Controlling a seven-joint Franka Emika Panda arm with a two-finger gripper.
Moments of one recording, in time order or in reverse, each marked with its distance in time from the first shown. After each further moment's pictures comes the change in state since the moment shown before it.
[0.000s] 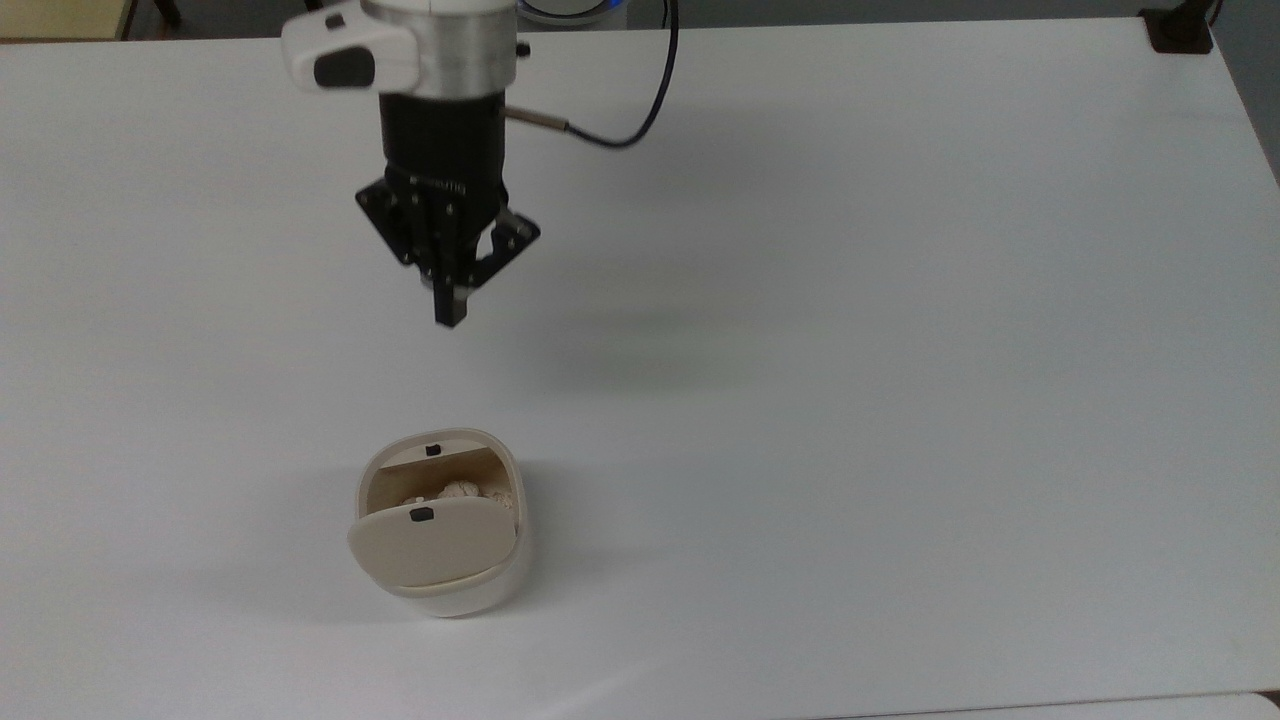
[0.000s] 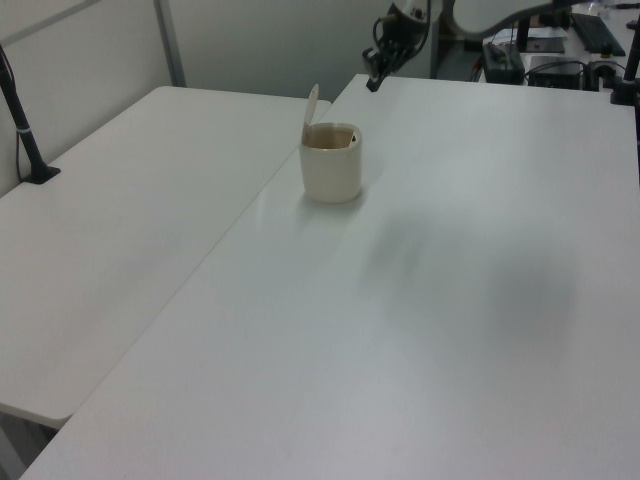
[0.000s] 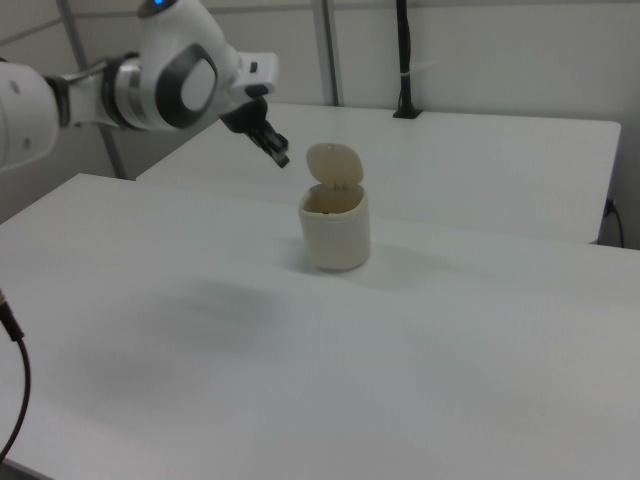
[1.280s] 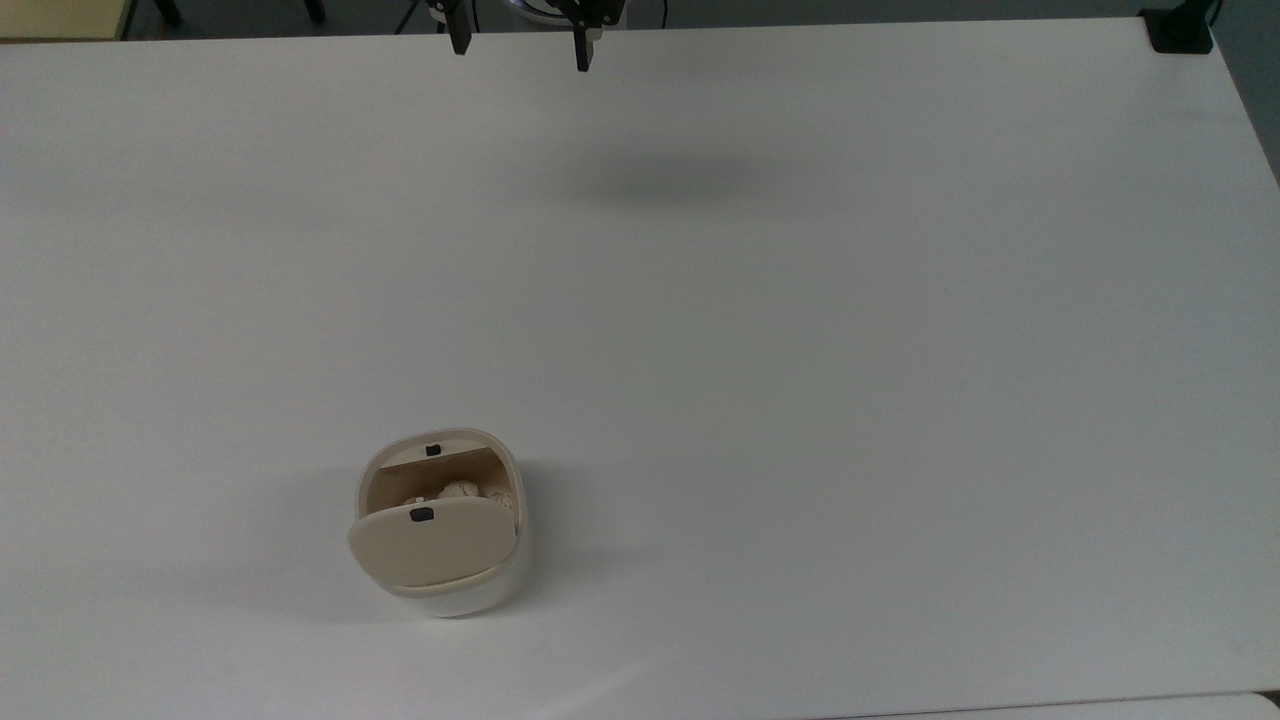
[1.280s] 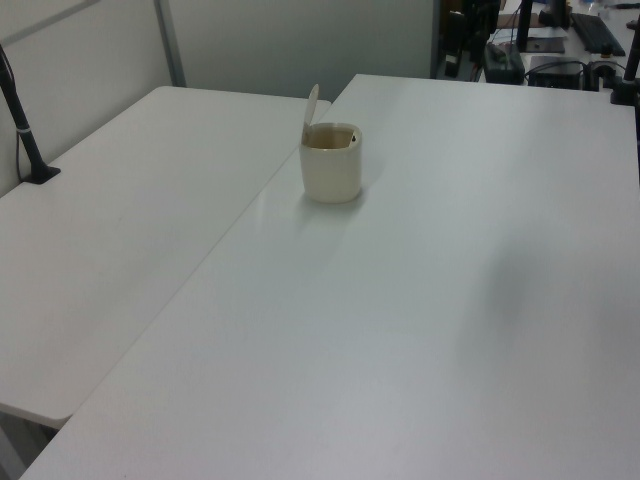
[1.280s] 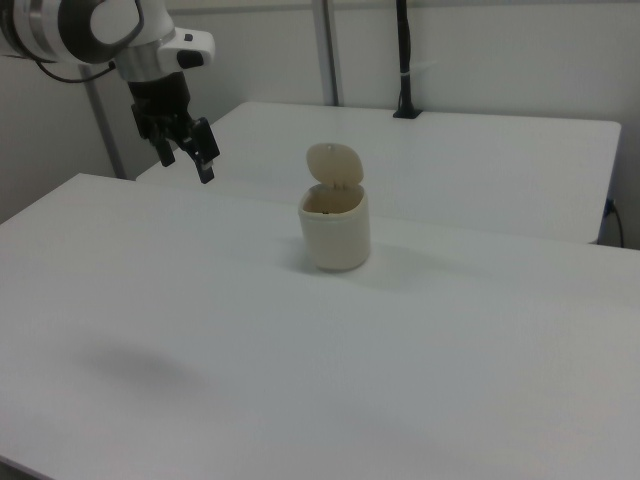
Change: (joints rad) arm 0.033 -0.261 0.002 -0.049 0.129 -0.589 -0.256
